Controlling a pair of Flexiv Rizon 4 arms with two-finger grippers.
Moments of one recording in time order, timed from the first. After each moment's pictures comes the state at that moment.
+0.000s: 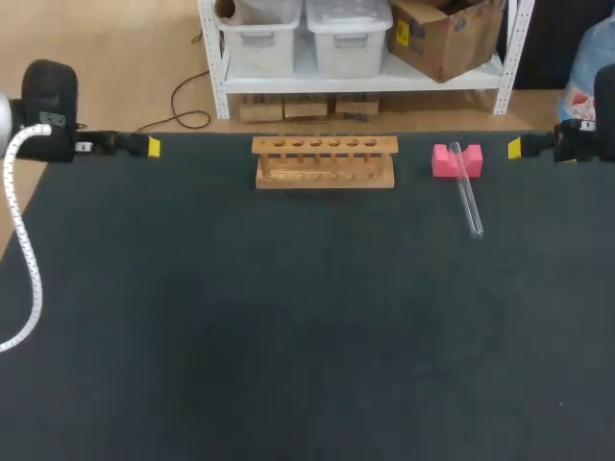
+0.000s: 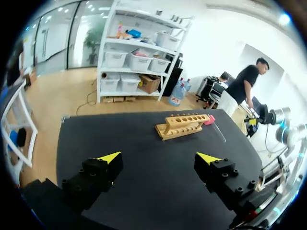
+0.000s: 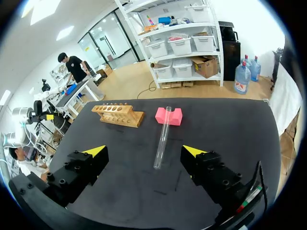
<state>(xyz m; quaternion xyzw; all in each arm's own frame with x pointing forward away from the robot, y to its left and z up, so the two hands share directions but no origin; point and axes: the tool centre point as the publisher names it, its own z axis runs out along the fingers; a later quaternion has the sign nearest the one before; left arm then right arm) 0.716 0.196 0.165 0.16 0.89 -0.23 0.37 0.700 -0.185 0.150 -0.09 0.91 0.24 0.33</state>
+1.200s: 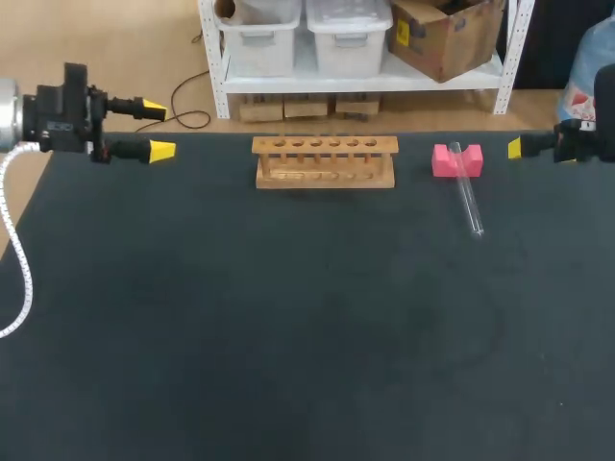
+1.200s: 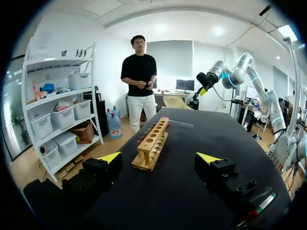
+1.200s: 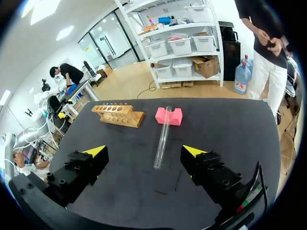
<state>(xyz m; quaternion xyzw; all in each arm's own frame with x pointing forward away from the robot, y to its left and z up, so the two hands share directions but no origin) 0.791 0.161 0.129 0.50 0.65 -0.36 0.45 0.700 -0.185 0.150 -0.09 0.91 0.24 0.33</state>
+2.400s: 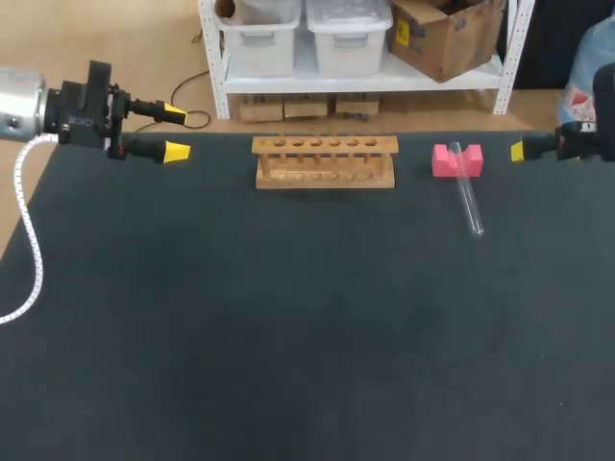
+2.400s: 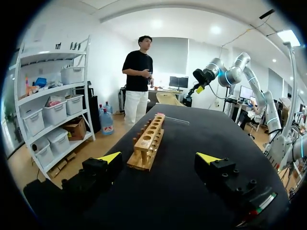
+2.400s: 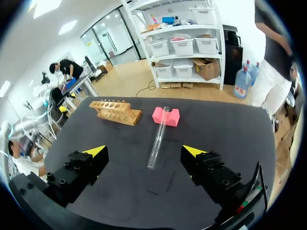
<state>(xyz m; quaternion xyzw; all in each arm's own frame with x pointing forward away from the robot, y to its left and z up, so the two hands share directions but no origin) 0.802 0.147 0.116 0.51 0.64 -0.38 0.42 0.704 -0.191 0.148 -0.12 0.91 0.22 0.33</state>
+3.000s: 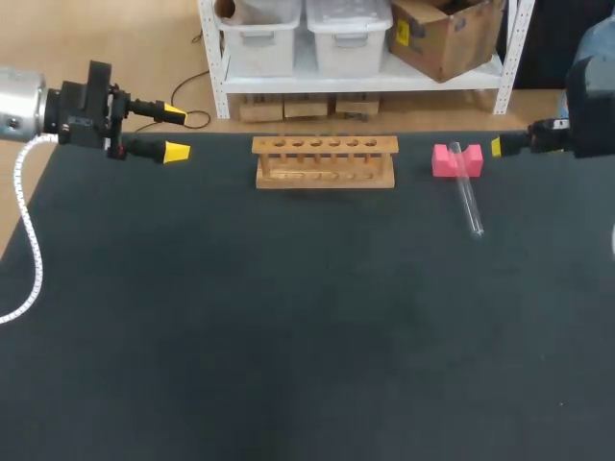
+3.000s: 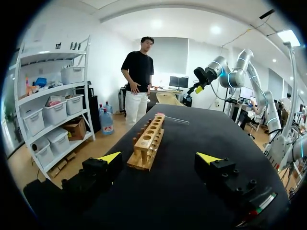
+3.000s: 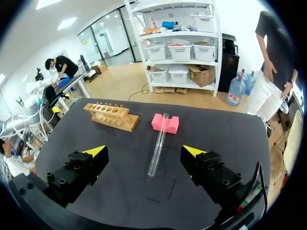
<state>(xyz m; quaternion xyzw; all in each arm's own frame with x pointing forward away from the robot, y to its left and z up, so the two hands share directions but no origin) 0.802 0.147 0.116 0.51 0.64 -0.38 0.42 0.715 -0.170 0.148 -0.11 0.91 0.18 0.36</state>
